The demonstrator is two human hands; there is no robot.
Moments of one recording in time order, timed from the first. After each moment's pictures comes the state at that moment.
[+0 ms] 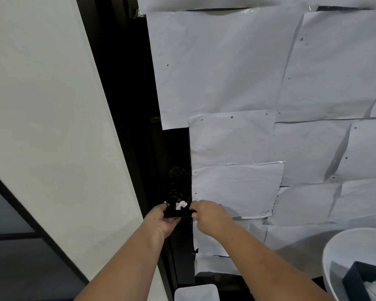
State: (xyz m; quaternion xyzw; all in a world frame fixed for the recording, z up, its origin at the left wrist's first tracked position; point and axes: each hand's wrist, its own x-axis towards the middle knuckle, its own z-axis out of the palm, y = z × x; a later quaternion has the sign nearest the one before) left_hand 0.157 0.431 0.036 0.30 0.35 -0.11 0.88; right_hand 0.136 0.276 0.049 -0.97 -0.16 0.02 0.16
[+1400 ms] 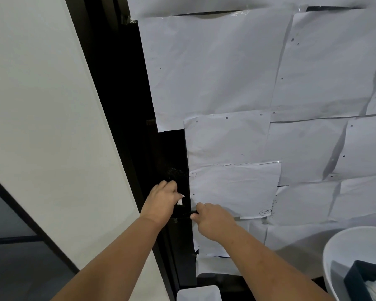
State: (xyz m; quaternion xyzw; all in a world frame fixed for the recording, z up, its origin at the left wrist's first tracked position) left_hand 0.168 0.448 0.053 0.94 -0.25 0.25 0.02; right_hand 0.130 0.263 0.043 -0.98 -0.13 0.04 0.17
